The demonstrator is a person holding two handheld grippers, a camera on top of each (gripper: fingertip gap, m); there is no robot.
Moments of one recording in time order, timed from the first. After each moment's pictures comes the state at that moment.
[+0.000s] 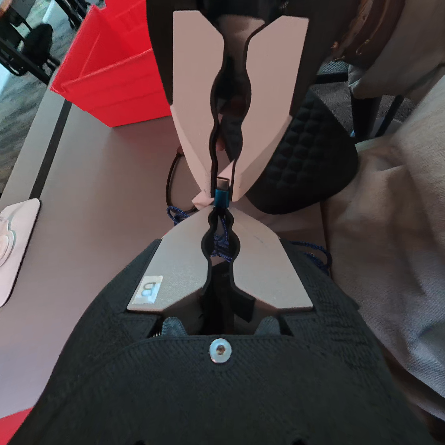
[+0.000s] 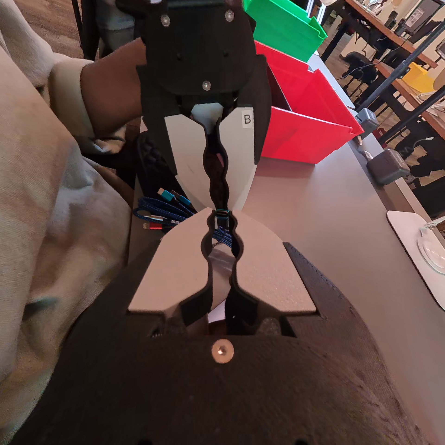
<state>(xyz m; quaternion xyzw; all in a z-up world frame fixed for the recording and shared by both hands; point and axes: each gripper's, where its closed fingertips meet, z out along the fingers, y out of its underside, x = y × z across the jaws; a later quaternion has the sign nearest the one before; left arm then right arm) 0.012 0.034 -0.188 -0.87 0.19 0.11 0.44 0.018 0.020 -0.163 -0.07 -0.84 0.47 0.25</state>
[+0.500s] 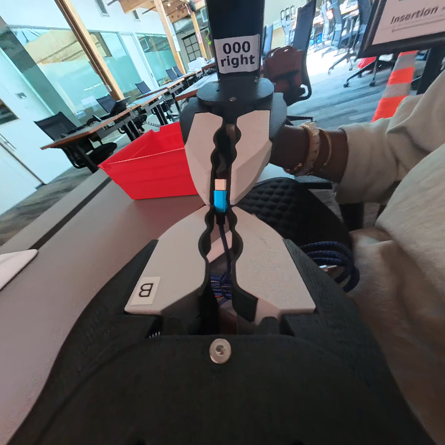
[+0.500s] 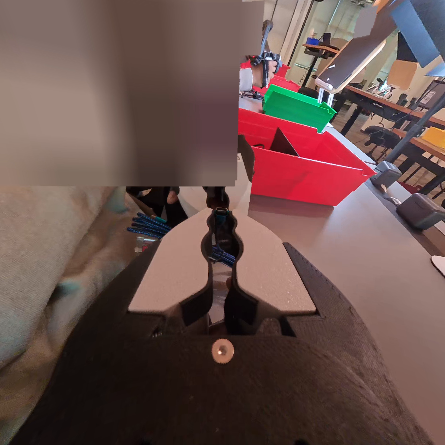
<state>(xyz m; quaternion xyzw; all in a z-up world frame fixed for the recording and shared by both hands) 0.027 0.059 -0.164 -0.74 0.14 0.07 0.65 0.028 0.033 -0.145 -0.03 -0.77 0.61 0.18</state>
